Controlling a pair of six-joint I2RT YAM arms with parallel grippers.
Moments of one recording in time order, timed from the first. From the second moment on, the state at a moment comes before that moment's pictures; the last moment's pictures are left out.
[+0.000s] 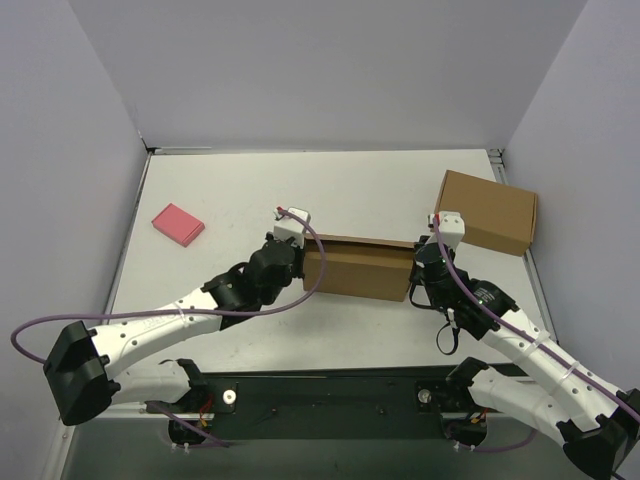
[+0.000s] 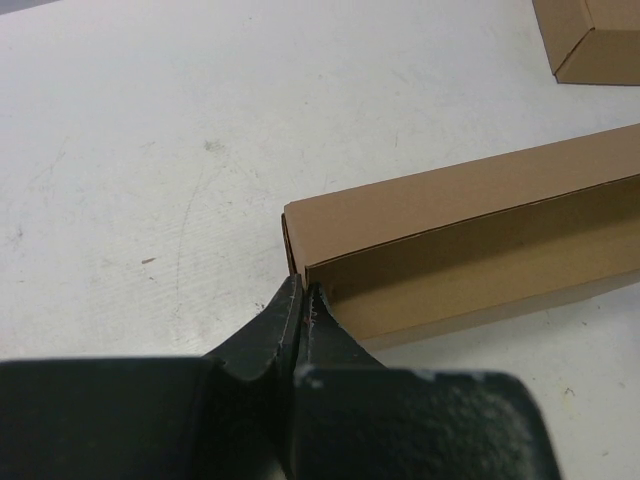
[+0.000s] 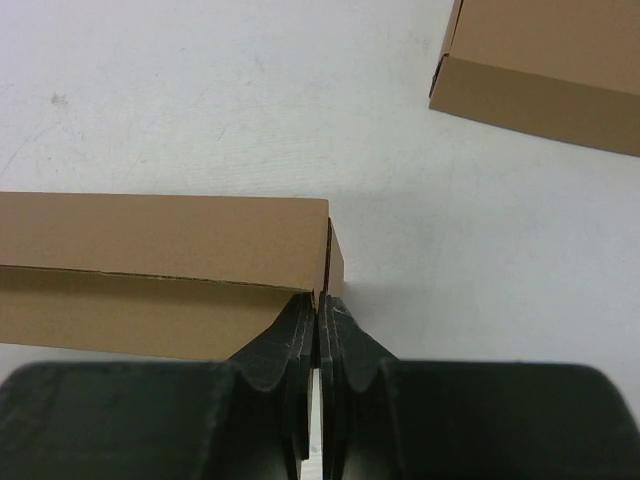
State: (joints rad) left arm -0.96 1.19 0.84 -0.05 -0.53 -0.27; right arm 0.69 0.86 0.75 -0.53 0.61 0.46
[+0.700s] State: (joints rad) left arm -0.99 1.23 0.82 0.02 -0.62 -0.30; right arm 0.70 0.82 0.87 -0.77 0.40 0.50
